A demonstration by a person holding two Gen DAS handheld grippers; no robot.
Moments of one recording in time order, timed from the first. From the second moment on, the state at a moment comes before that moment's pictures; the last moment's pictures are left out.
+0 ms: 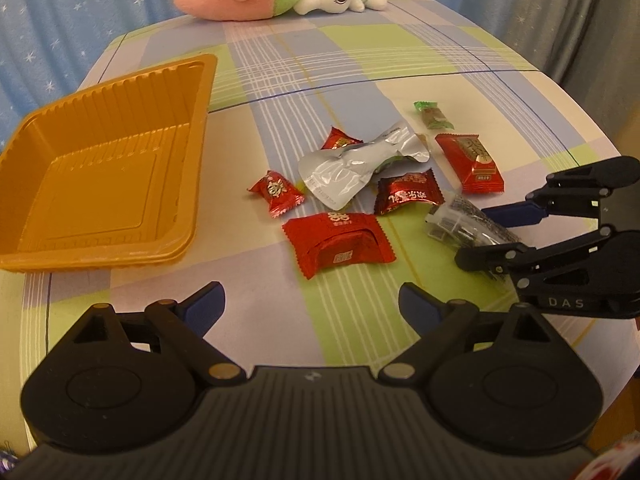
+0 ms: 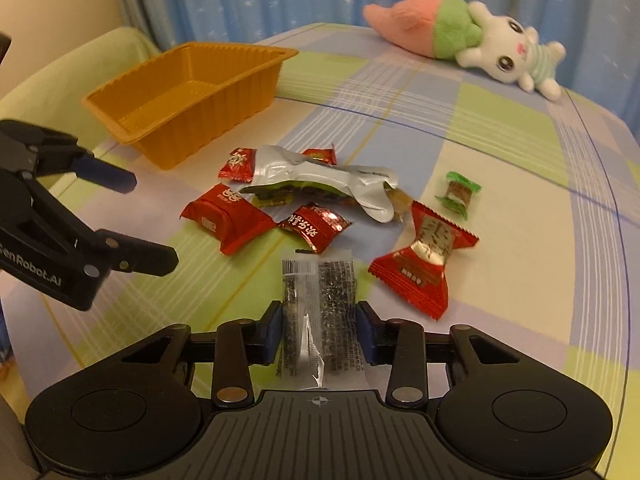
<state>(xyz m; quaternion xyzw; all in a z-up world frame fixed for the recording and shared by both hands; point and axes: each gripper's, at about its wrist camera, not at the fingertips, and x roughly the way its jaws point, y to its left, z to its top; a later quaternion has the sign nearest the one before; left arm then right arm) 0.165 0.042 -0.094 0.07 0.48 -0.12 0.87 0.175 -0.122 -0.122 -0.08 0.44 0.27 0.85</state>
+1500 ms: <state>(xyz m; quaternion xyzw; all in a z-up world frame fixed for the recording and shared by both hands) 0.212 -0.004 -0.111 0.12 0.48 -0.20 0.85 0.125 -0.231 -0.092 0.11 0.45 0.09 0.88</state>
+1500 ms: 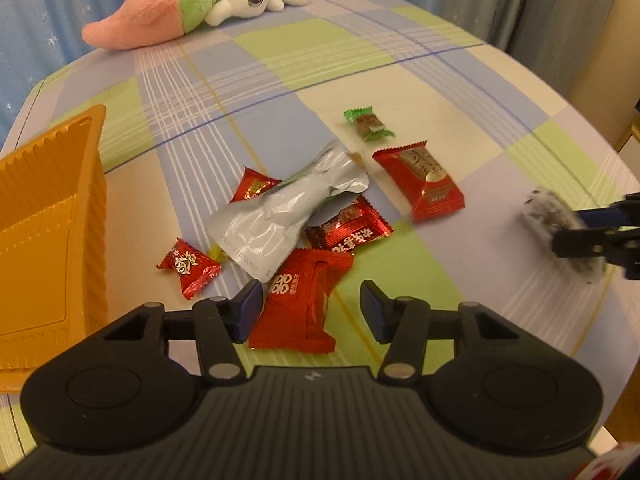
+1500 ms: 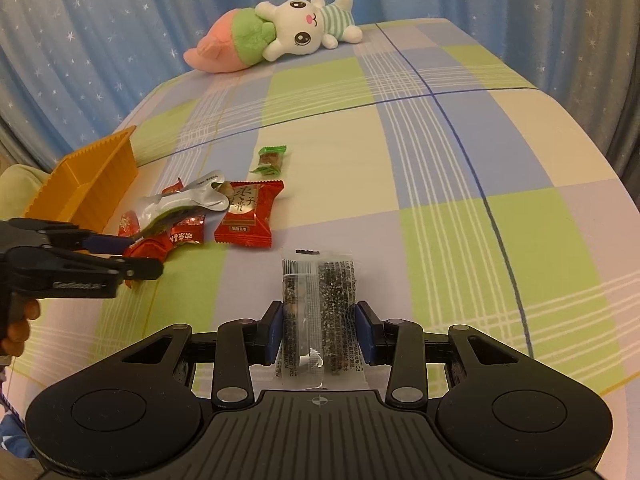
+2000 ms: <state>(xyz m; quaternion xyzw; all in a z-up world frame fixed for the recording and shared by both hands) 0.171 -0.012 -0.096 0.07 0.47 -0.14 0.87 0.085 -0.256 -0.078 0.11 0.44 0.12 0.88</state>
